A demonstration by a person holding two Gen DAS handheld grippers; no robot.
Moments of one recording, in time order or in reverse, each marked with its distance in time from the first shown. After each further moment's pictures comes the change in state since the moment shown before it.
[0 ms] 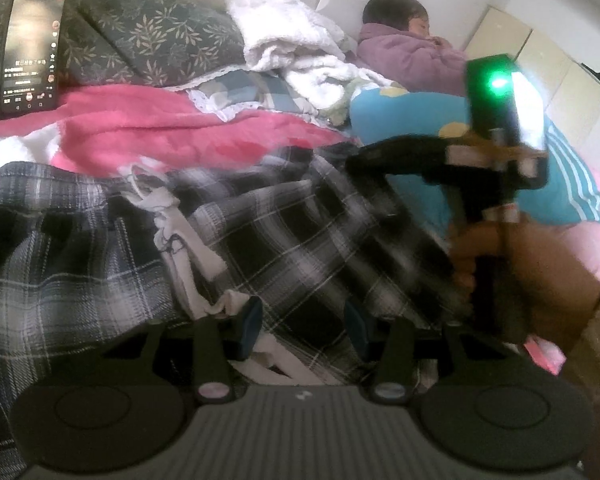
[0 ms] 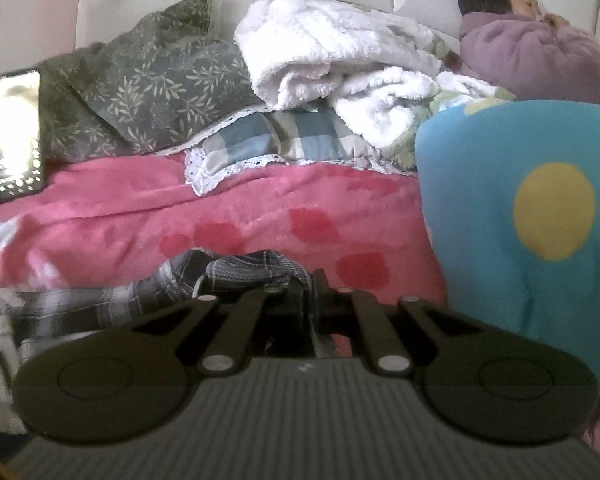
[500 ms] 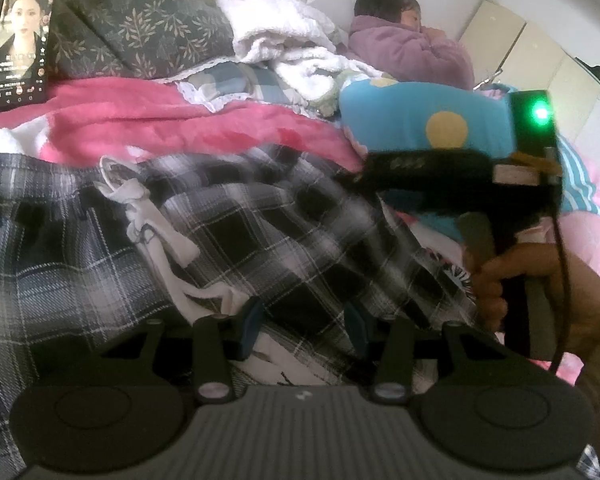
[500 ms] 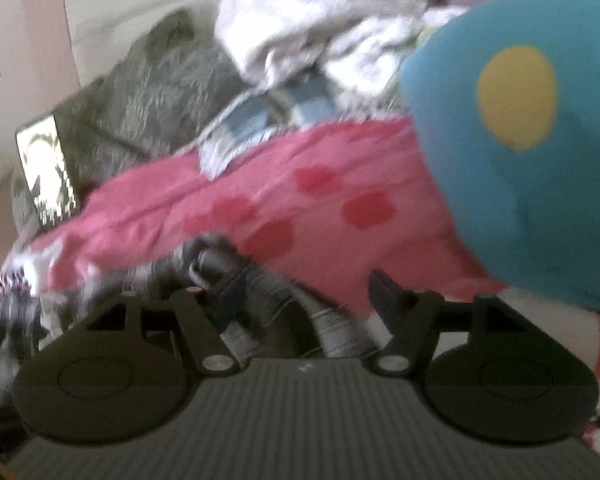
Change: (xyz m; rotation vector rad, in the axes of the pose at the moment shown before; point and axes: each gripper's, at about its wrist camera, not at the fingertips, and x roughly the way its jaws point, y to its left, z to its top) left arm 0.001 -0.006 -0.003 0.007 0.019 -0.022; right arm -0.011 -0.050 -0.024 0.230 0.109 0.197
